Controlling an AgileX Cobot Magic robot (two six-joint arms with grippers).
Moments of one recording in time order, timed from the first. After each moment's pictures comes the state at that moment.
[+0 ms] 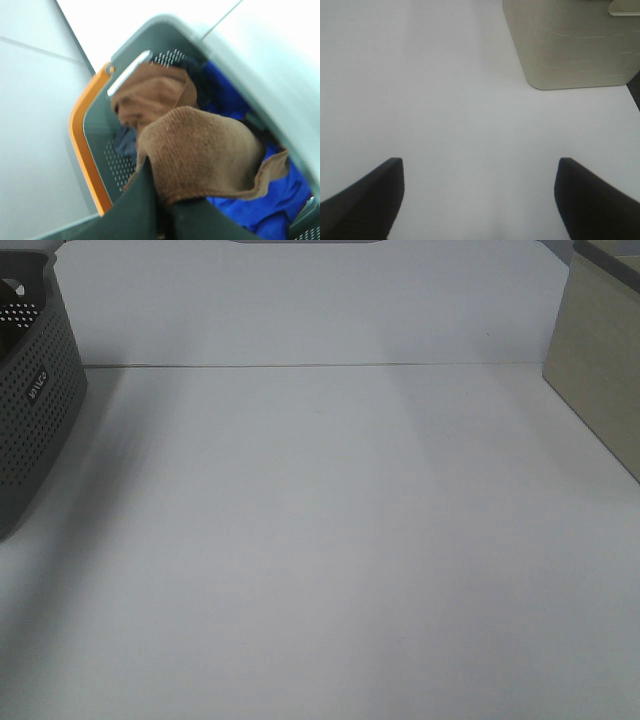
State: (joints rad) left arm -0.01 1.75 -2.08 0.15 1.22 0.71; right arm 0.02 0.03 -0.50 0.00 1.07 -0.01
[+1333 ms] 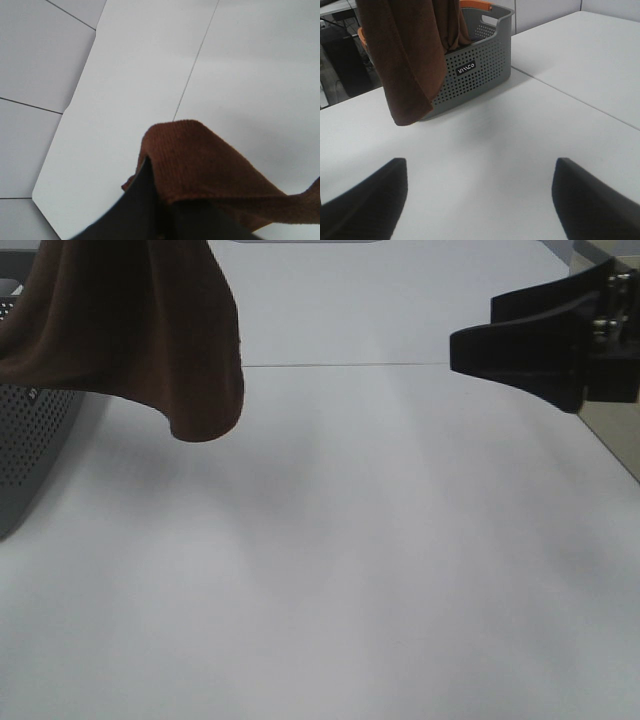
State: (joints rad) left arm -0.70 1.61 -2.12 0.24 1.23 0.63; right arm 0.05 1.20 -0.65 1.54 0.87 -1.77
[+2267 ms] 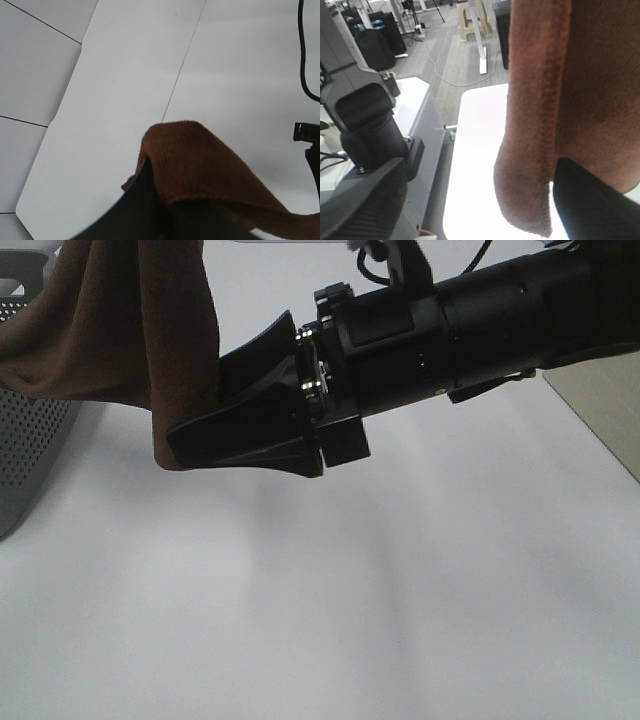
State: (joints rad) left arm -0.75 1.61 -2.12 0.23 1.23 0.59; right arm 0.56 1.66 -0.98 1.57 0.95 -1.83
